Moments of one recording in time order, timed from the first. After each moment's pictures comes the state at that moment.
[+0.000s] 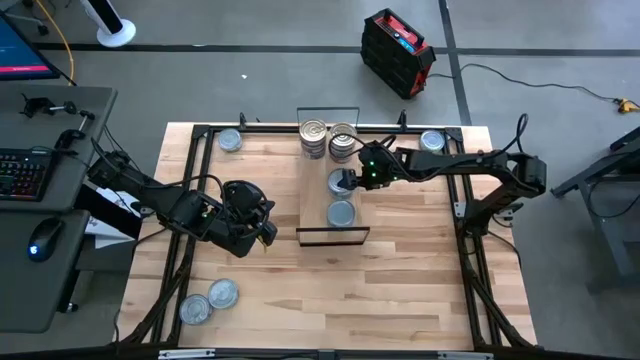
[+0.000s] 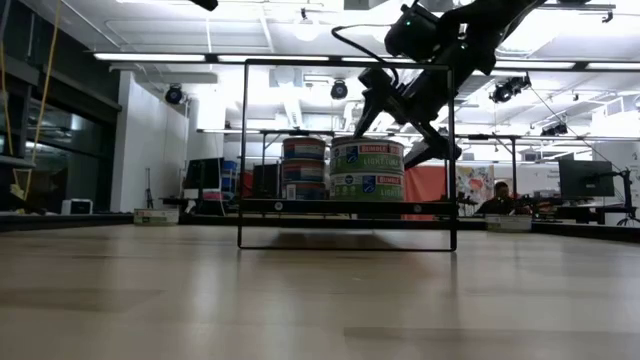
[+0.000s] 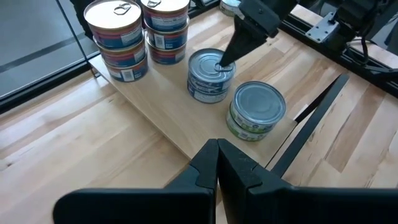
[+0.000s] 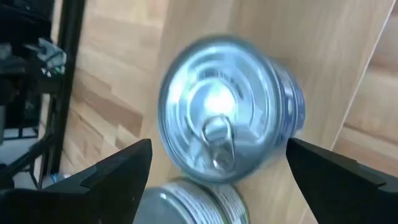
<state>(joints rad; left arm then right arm) -0.47 1.34 1.32 -1.05 -0.84 -1.07 -0.29 1.52 0.97 -0.27 -0.10 1.04</state>
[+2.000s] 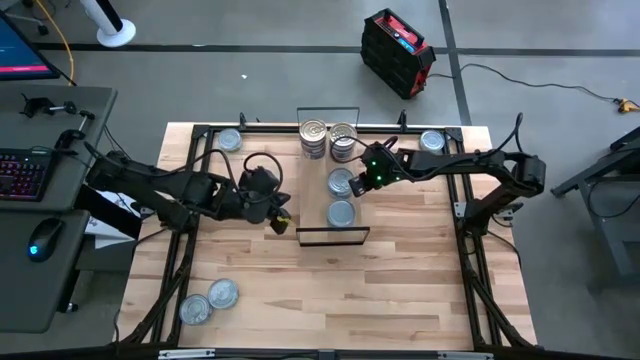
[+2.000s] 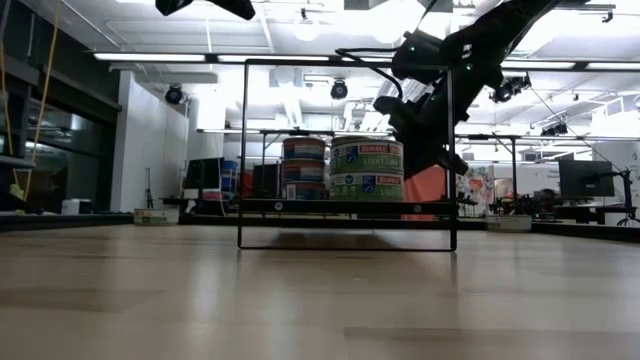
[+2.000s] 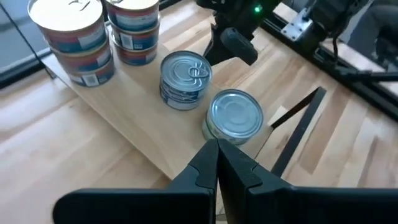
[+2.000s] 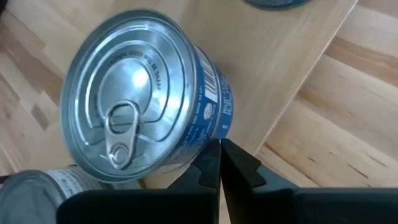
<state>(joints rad) -0.27 1.34 1.32 -0.84 -0.60 -0.83 -0.34 1.53 0.89 -0.28 -0.06 0.68</state>
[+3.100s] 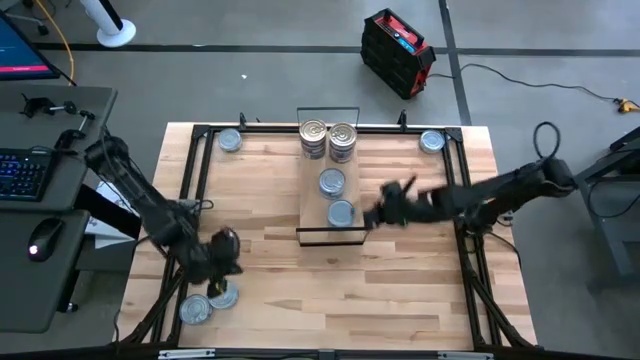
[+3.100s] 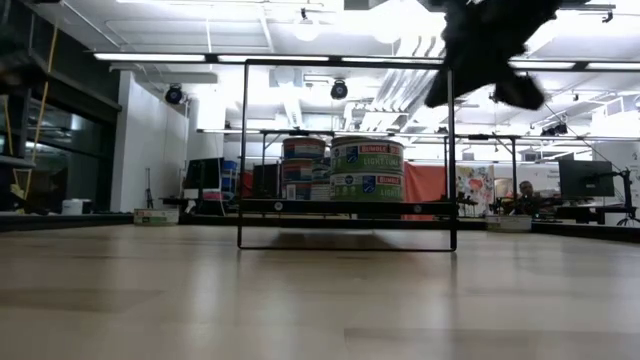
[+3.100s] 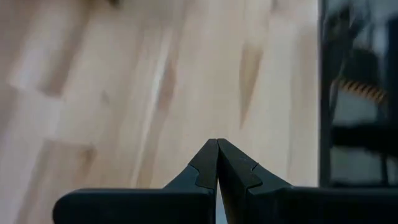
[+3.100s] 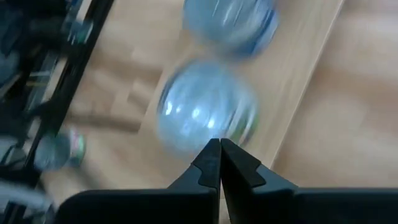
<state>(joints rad) -0.81 1.06 0.69 -0.60 -0.31 -0.98 0.20 1.27 0.89 -0.46 0.37 1.27</state>
